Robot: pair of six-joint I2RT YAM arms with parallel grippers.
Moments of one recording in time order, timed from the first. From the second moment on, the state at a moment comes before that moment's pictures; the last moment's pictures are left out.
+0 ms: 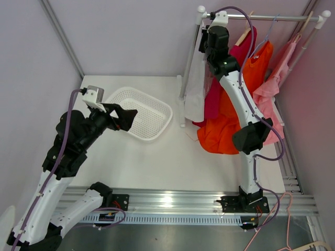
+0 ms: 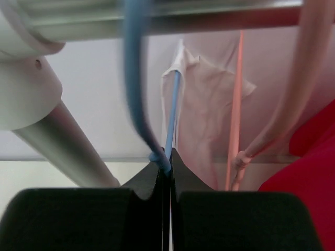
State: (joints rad) left arm -0.46 0.75 1.15 -0.50 0.03 -0.23; right arm 0.39 2.14 2.45 -0.39 0.34 0.15
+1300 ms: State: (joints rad) left arm -0.88 0.75 1.10 -0.43 0.05 -0.23; right arm 1.07 1.55 1.94 -0.72 1.06 0.60
